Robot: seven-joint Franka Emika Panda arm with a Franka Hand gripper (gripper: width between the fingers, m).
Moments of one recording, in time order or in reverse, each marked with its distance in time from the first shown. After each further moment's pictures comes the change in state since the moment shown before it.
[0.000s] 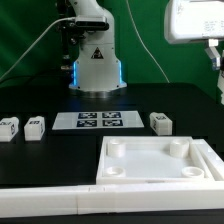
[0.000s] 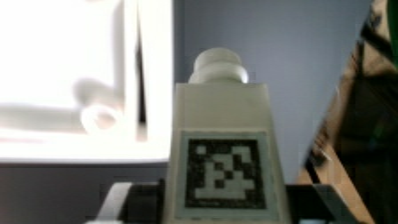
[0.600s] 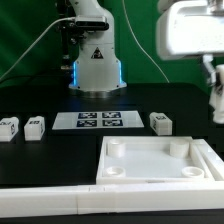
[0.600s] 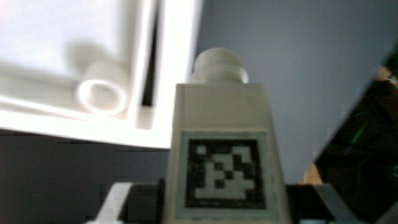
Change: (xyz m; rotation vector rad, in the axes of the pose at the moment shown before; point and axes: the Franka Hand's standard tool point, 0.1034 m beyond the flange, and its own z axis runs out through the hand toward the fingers) arm 0.028 0.047 0.031 -0.009 0.008 -0.136
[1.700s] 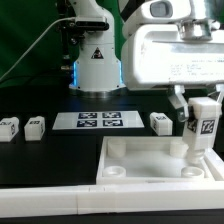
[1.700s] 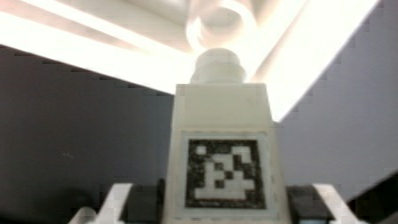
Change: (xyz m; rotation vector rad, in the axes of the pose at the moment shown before) arm 0.006 0.056 0.052 -0.028 0.066 -0.140
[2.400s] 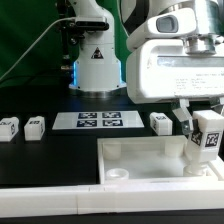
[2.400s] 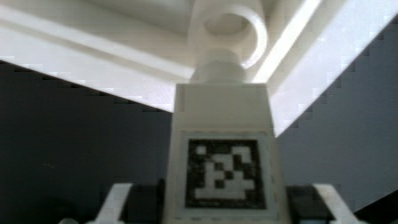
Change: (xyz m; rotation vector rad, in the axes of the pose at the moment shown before) arm 0.000 -0.012 0.004 0.011 -0.004 -0.019
